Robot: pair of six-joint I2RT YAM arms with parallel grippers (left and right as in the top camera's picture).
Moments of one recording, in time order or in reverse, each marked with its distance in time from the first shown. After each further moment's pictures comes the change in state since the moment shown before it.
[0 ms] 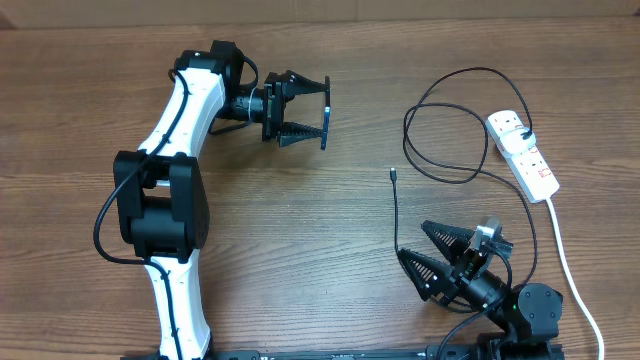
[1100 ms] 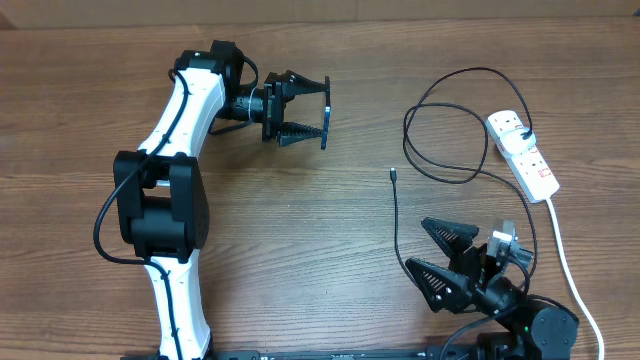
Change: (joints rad) left arm 0.000 0.000 0.000 0.000 0.000 -0.003; right arm 0.000 0.000 0.039 0.270 -0.062 0.192
